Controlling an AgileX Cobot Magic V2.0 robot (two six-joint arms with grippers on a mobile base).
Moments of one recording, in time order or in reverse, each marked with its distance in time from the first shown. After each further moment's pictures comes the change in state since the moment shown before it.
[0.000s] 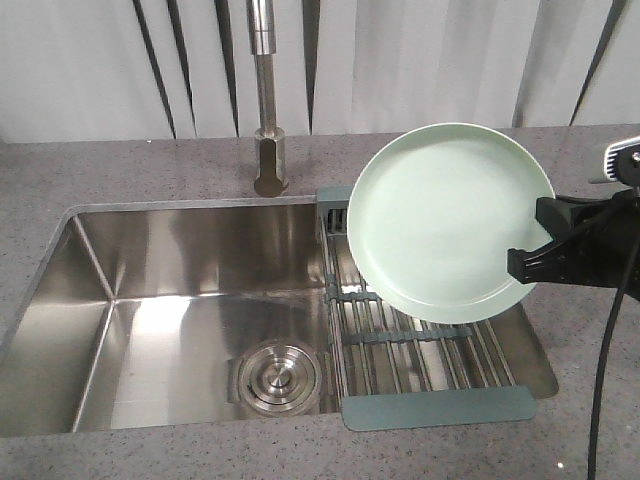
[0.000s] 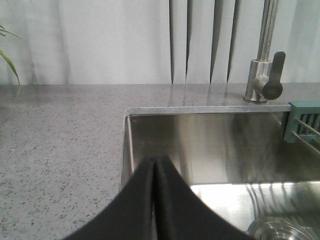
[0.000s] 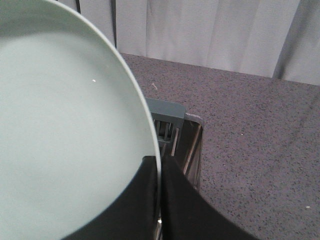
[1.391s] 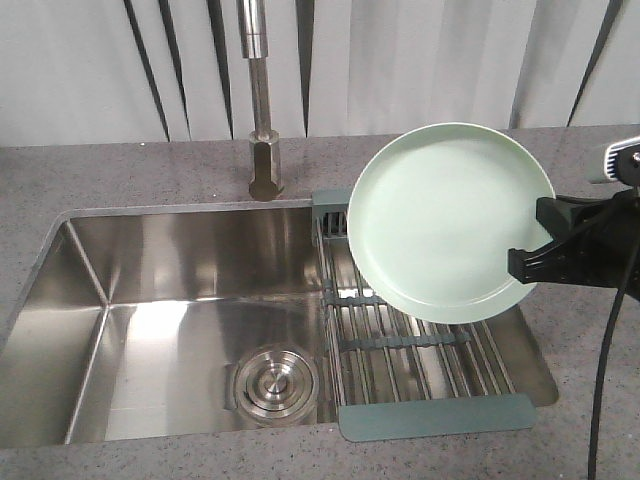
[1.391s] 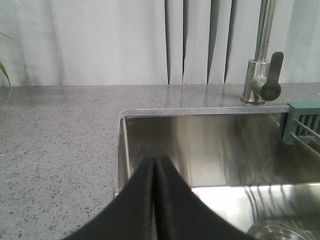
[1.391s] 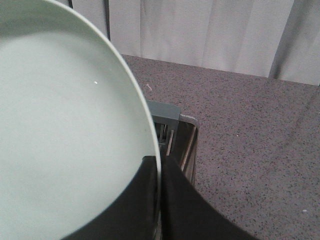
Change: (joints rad) left arm 0.000 0.000 0.000 0.000 0.000 0.000; right arm 0.000 0.000 0.000 0.000 0.000 0.000
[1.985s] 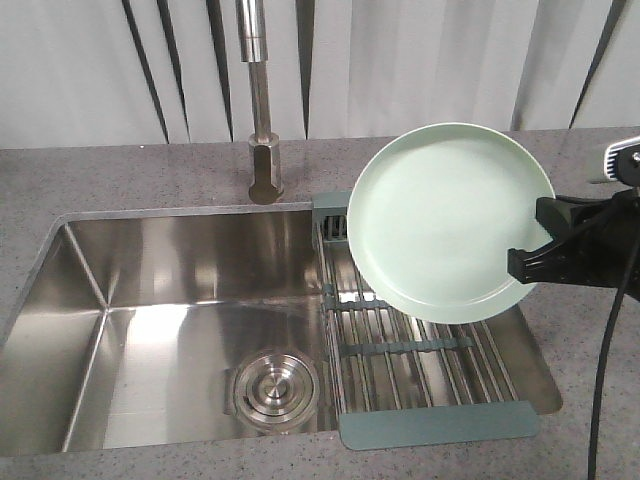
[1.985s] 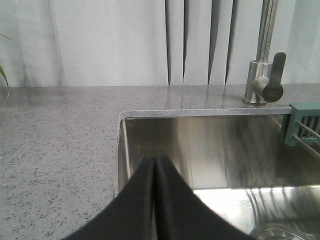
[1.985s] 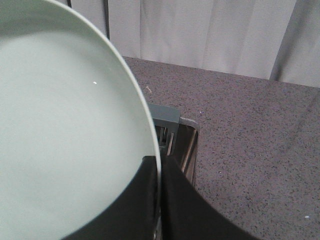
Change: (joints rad) left arm 0.000 0.000 0.000 0.000 0.000 0.000; right arm 0.000 0.000 0.000 0.000 0.000 0.000
